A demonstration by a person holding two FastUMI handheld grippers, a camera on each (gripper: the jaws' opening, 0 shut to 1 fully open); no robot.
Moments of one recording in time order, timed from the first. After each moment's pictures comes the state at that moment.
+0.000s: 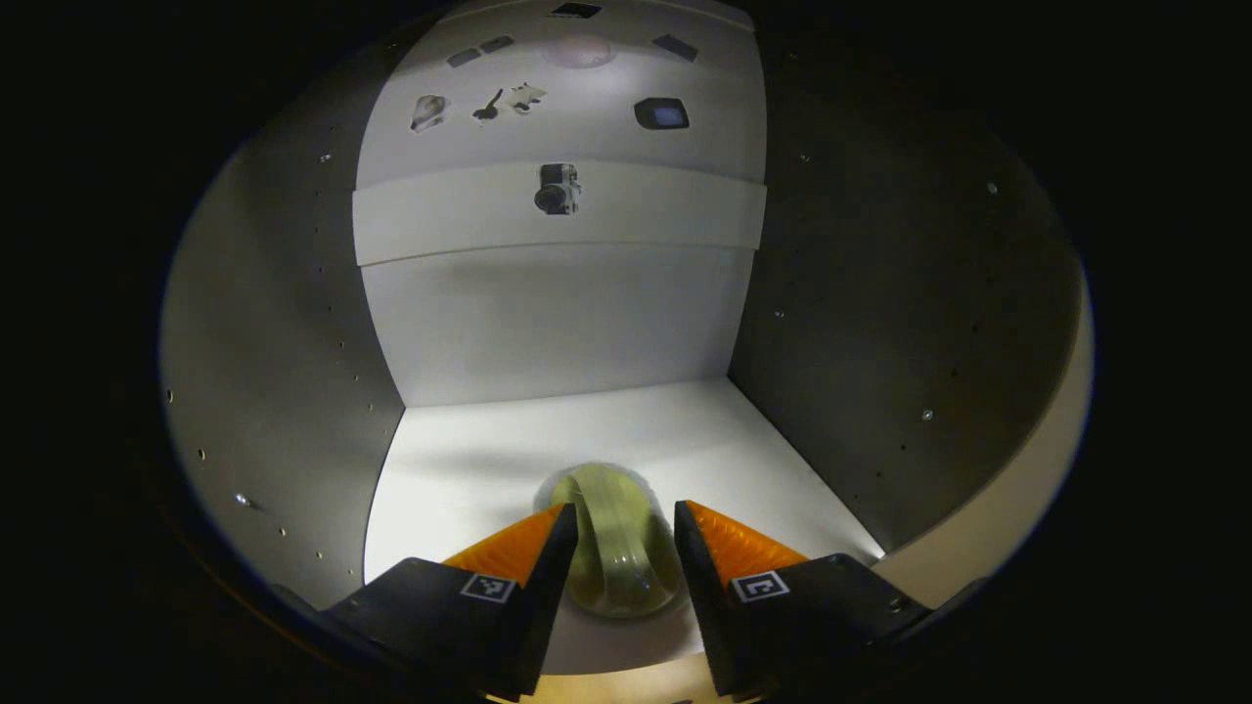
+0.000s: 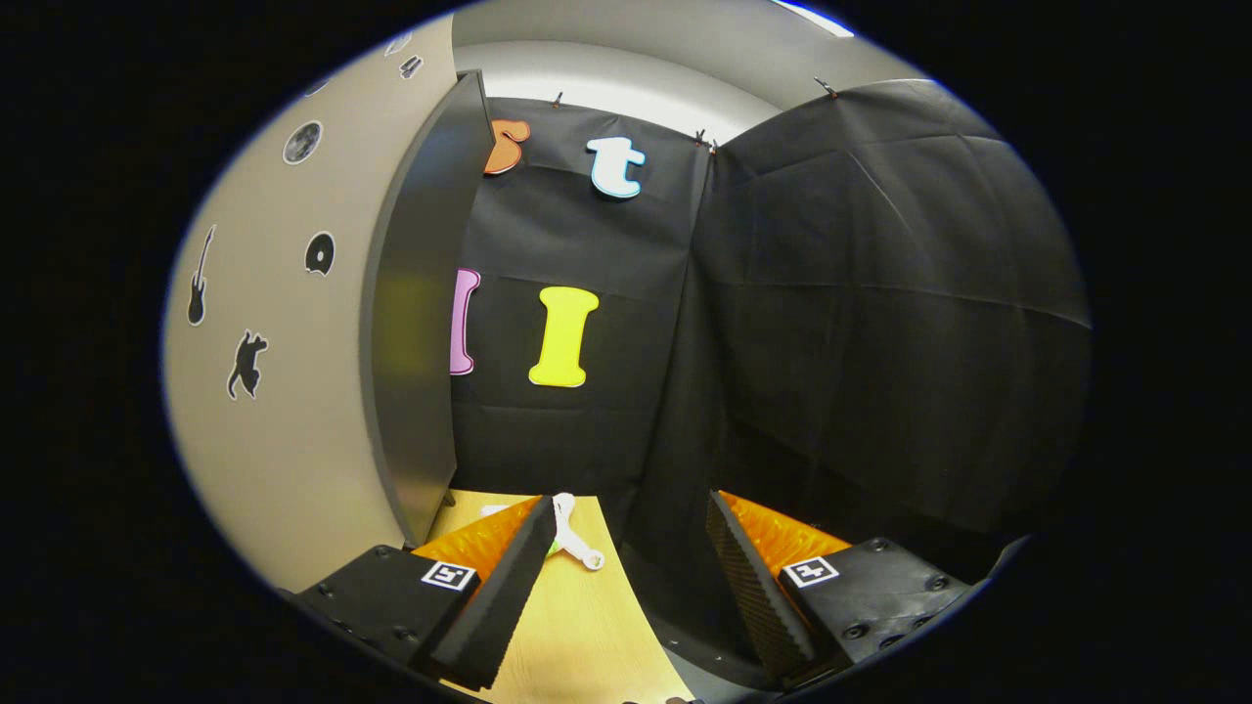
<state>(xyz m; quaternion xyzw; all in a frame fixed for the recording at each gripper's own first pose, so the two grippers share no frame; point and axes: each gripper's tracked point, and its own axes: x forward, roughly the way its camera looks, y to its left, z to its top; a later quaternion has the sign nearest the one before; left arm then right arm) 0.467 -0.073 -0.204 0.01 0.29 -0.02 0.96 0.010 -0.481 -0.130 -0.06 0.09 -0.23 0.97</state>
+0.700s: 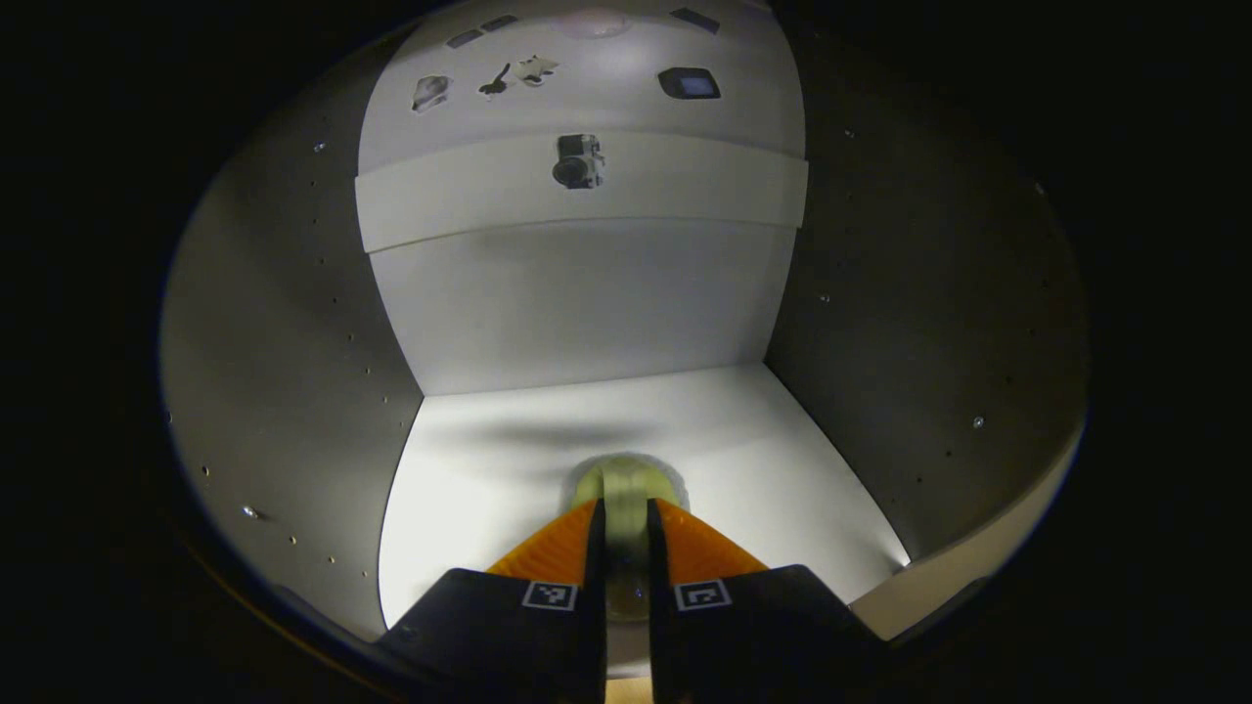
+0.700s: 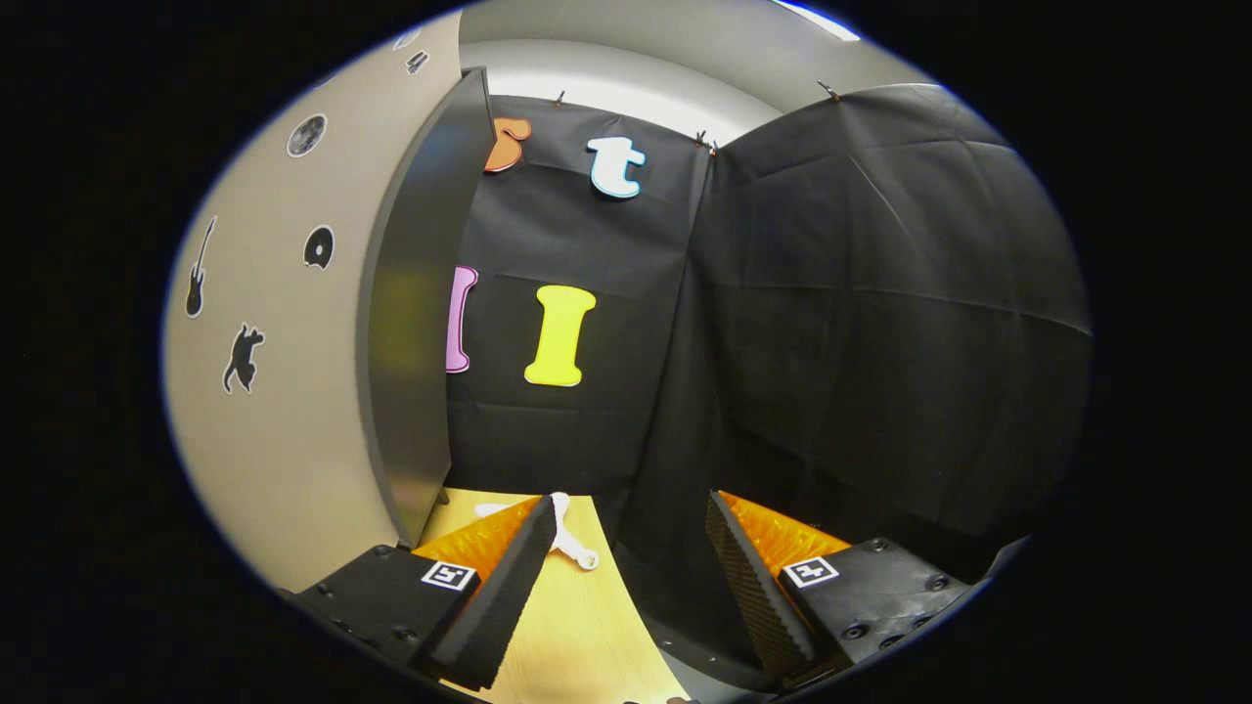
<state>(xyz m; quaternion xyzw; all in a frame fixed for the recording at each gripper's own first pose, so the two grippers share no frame) 0.474 -0.060 -0.210 0.00 0.32 0.02 0.95 0.010 -0.481 -0.130 -0.06 0.09 -0.23 0.97</state>
